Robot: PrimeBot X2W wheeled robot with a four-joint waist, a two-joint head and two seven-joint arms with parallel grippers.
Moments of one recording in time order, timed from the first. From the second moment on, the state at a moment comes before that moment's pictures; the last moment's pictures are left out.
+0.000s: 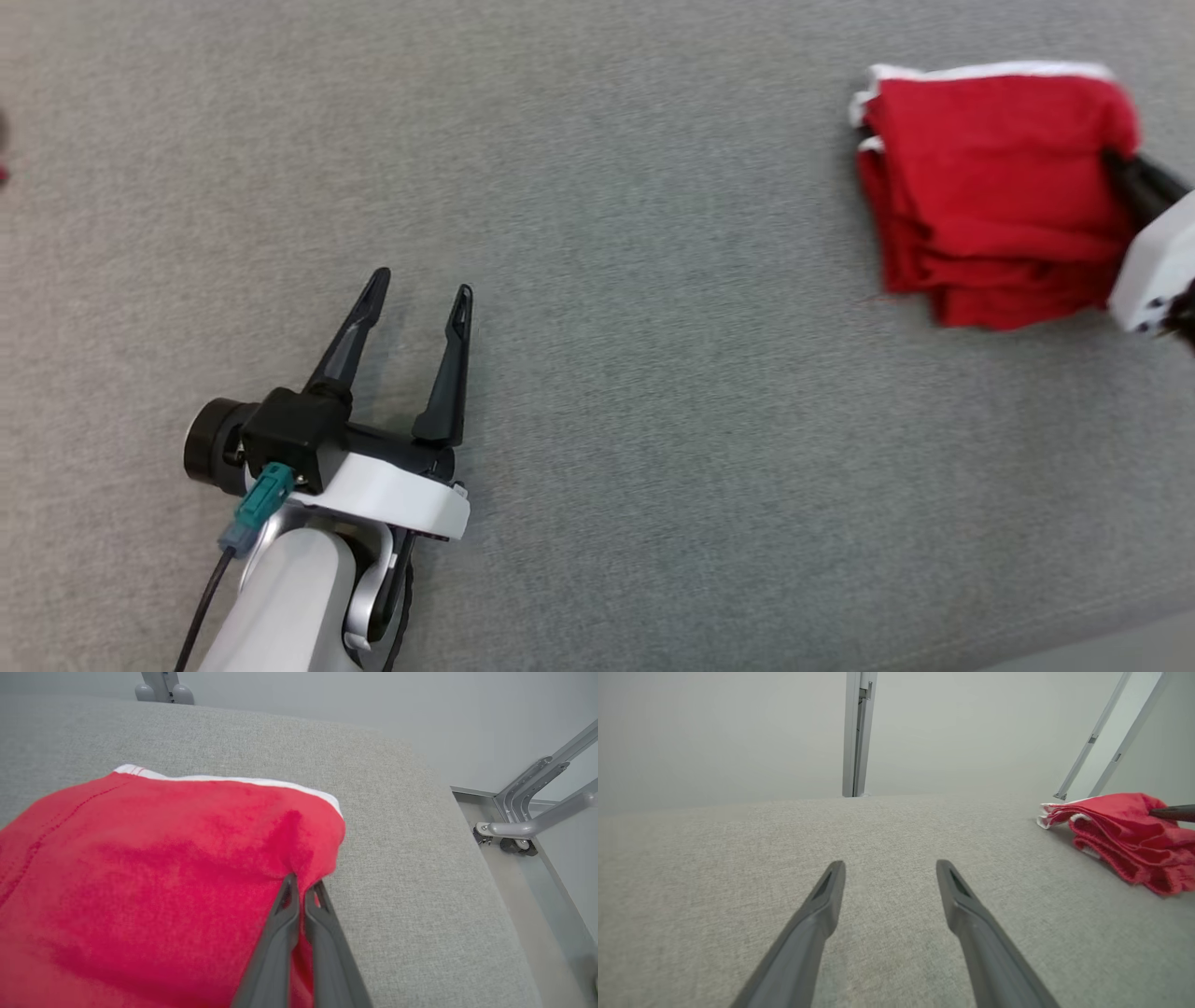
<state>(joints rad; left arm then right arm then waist) -0.29 0.11 -0.28 0.15 -0.24 0.02 -0.23 -0.90 -0.52 0.58 0.84 0.67 0.13 -0.01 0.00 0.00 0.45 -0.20</state>
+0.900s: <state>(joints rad) -0.29 0.13 -0.29 0.06 -0.24 0.05 -0.24 -1.20 -0.72 0.54 1.17 0.48 0.13 -0.04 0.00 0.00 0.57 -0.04</state>
